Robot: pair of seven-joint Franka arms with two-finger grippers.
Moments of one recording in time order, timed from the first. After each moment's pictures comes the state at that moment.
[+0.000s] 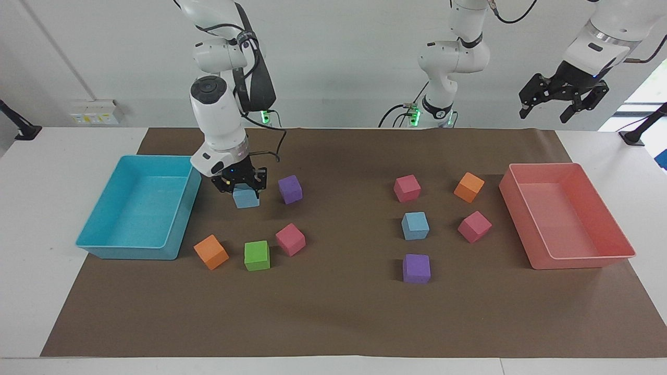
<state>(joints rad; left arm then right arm) -0.09 -0.03 0.08 -1.44 -0.04 1.38 0.15 0.25 0.07 -0.02 -1.99 0.00 2.14 0.14</state>
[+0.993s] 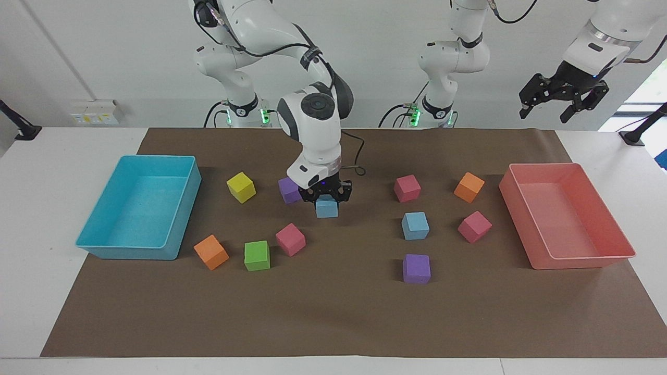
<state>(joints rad) -0.09 -0.03 0.08 -1.44 -0.04 1.38 0.15 0.56 0.40 -0.01 -1.64 0.00 2.12 0.60</state>
